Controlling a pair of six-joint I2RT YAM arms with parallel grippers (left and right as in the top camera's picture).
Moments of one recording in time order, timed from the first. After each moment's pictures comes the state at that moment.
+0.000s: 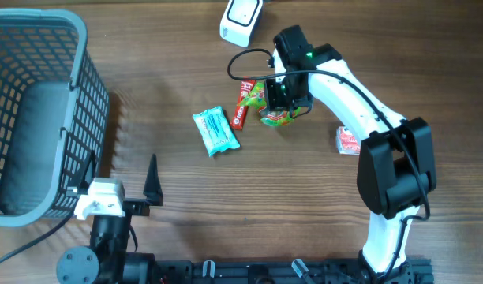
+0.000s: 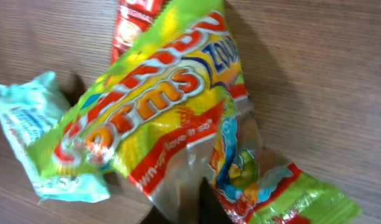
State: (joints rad) left arm -0.08 0.04 0.46 -0.38 -0.01 0.02; right arm 0.40 2.06 1.63 -0.93 -0.22 0.27
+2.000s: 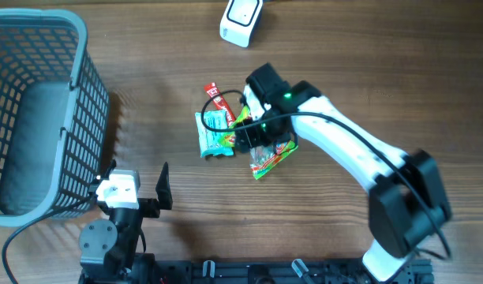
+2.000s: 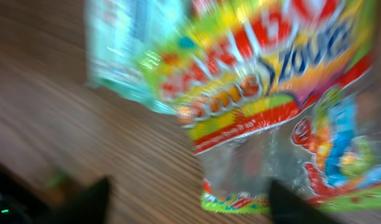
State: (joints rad) left arm -0.08 0.04 0.34 -0.54 -0.01 -0.02; right arm 0.60 1.83 1.40 -0.88 -0.27 0.26
